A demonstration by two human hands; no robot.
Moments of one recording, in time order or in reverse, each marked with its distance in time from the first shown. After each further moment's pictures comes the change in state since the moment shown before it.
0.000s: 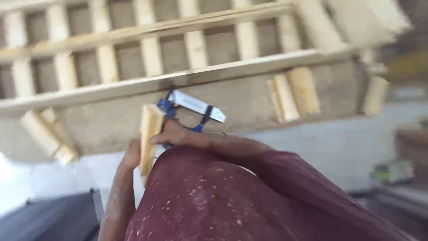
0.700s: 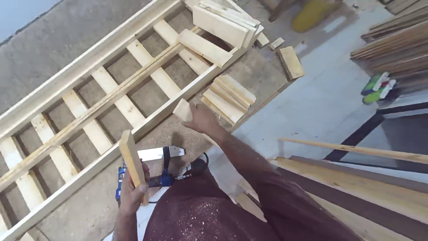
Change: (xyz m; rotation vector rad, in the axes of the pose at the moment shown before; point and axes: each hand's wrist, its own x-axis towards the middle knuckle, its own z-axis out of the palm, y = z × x) left_hand 0.101 0.097 0.168 -0.096 -0.438 0.345; right_hand -0.159 -0.048 -0.319 -1.159 0.953 0.485
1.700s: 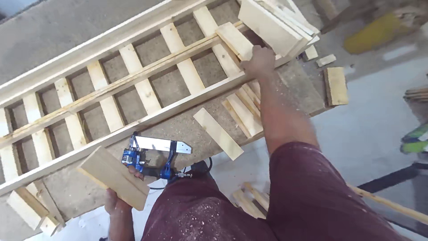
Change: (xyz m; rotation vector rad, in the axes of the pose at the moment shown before) left_hand -0.055 -0.016 -0.006 -0.583 0.282 0.138; right_hand 0.205 0.111 -0.118 -0.128 0.218 0.134
